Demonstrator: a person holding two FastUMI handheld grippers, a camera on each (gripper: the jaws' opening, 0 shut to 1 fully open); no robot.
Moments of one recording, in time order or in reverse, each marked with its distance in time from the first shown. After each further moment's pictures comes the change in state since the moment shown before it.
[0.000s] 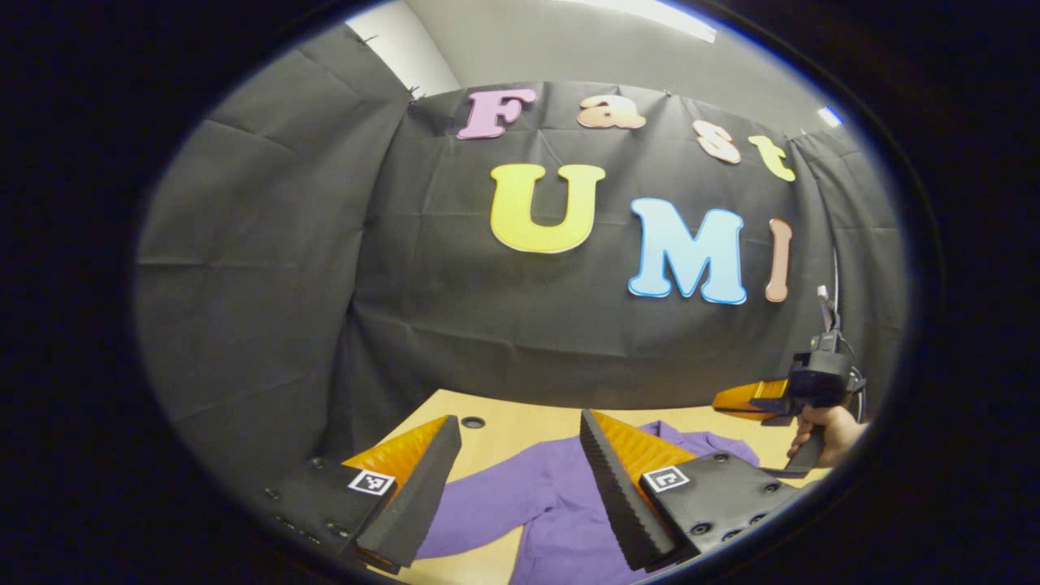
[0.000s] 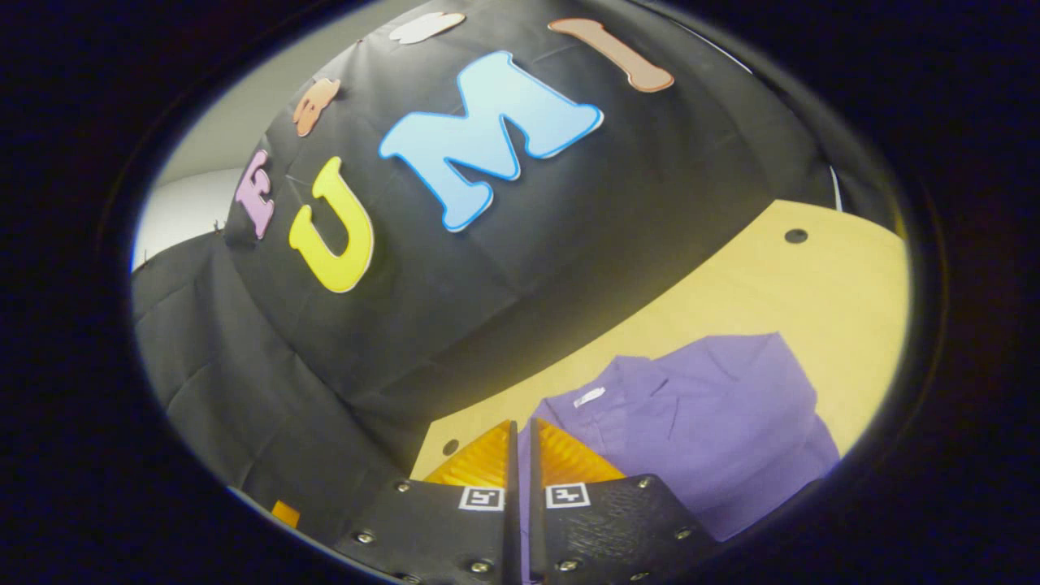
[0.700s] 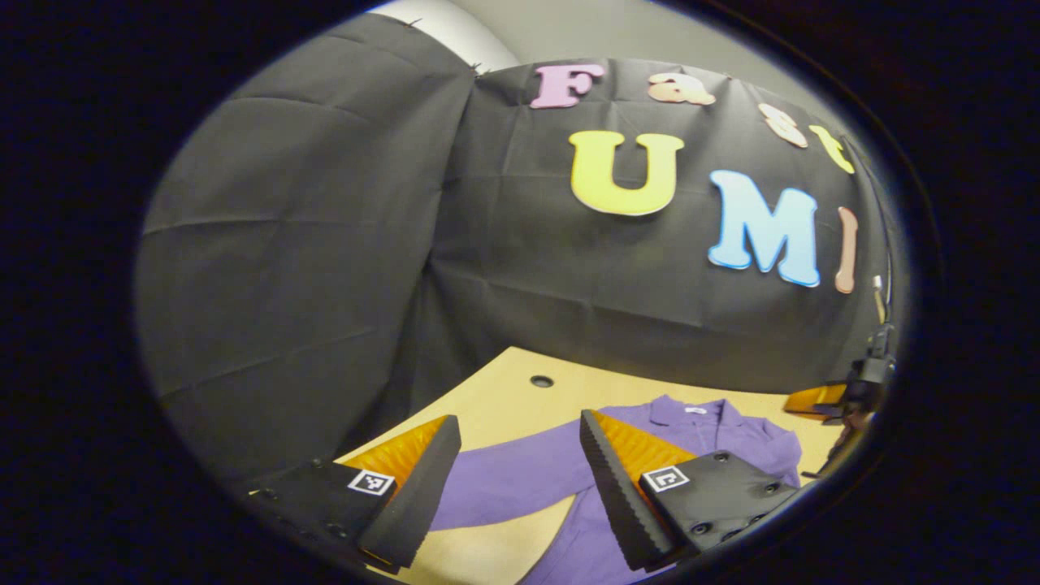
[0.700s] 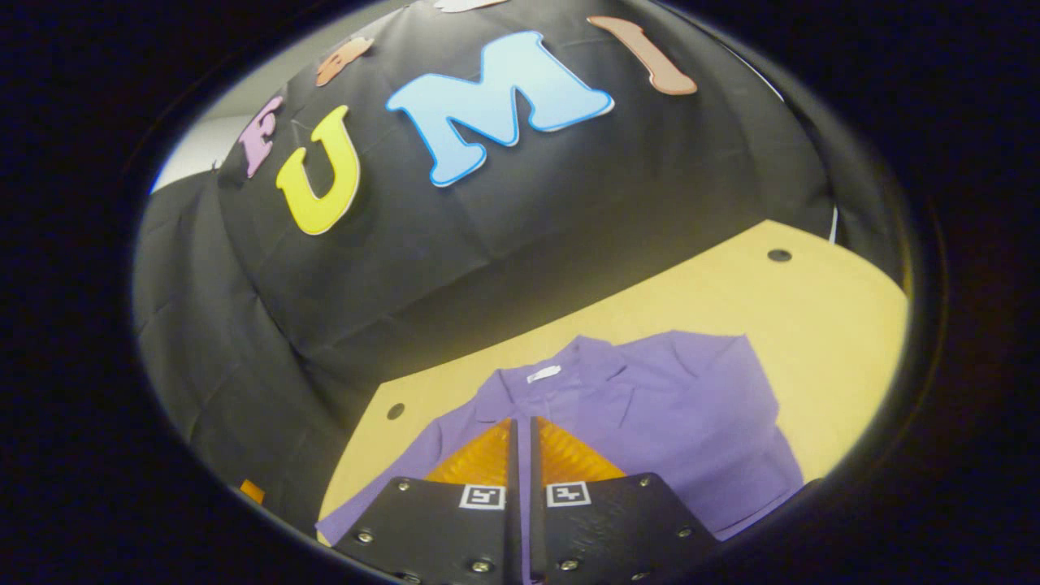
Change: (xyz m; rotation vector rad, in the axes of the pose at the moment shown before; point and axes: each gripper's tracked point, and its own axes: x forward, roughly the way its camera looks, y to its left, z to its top) left arm -0.016 0.080 -0.071 -0.083 0.127 0.303; right arm -0.037 -0.041 0.000 -0.253 -0.007 -0.145
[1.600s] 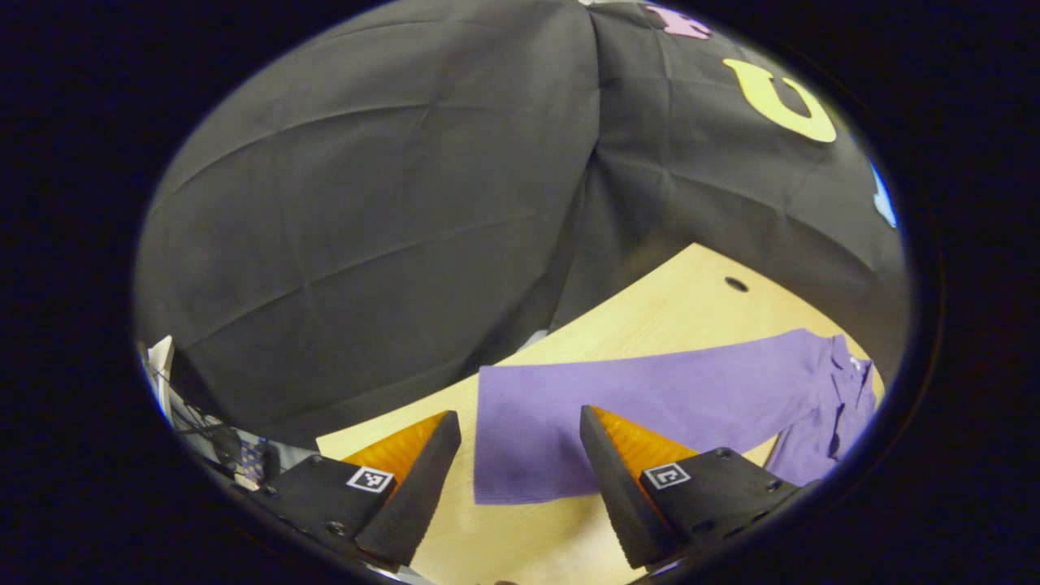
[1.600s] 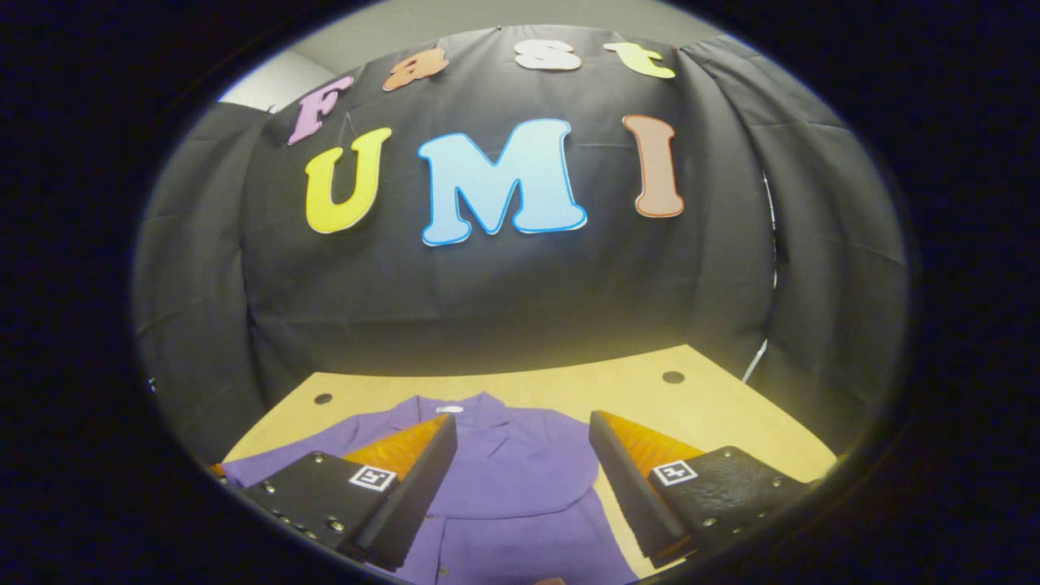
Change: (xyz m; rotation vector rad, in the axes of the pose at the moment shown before) left arm 0.027 0.199 -0.152 -0.099 0.355 0.505; right arm -0.117 -0.065 0.063 -0.285 -0.172 -0.168
